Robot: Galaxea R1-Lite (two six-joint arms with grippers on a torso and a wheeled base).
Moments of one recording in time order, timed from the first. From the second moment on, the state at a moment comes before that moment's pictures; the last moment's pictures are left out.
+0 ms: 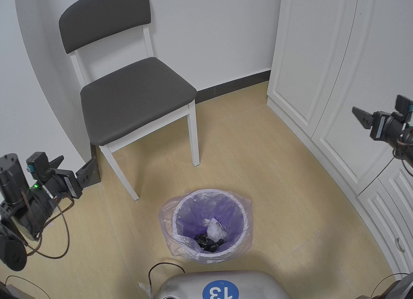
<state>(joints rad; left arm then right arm) -0.14 1.32 -0.26 -0.98 0.04 -0.05 0.15 1.28 -0.68 -0.58 -0.20 0.07</state>
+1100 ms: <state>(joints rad) -0.07 0.13 -0.58 0.29 0.08 -0.07 0.01 0.04 -0.45 0.18 -0.28 0.02</state>
